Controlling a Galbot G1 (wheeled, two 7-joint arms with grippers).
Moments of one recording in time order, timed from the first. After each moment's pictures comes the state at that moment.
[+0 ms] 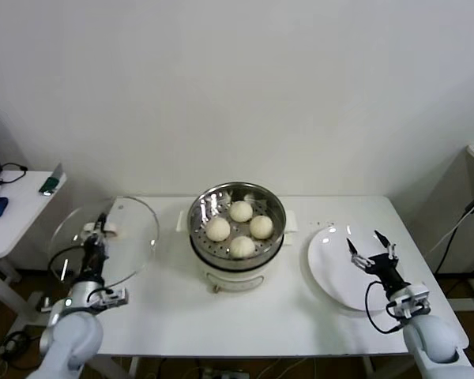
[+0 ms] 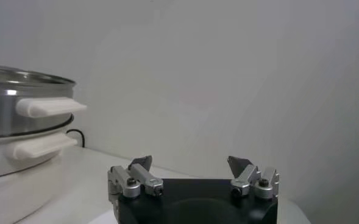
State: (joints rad) left arm 1.29 -1.10 -0.54 -1.80 1.18 0.29 -0.16; right arm -1.23 1.05 0.56 1.53 0.33 0.15 -0.20
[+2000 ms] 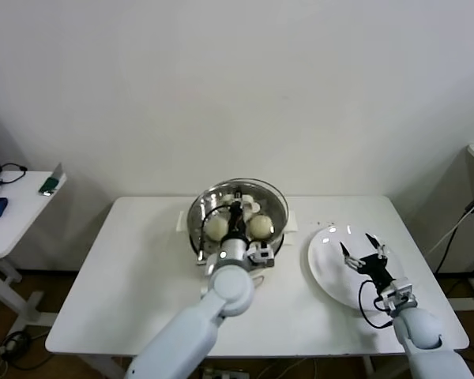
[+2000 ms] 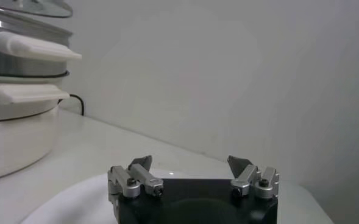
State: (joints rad) left arm 0.75 -1.39 0.22 -1.65 1.29 0.74 0.17; right arm -1.10 1.09 0.51 1.31 0.23 0.20 -0.24
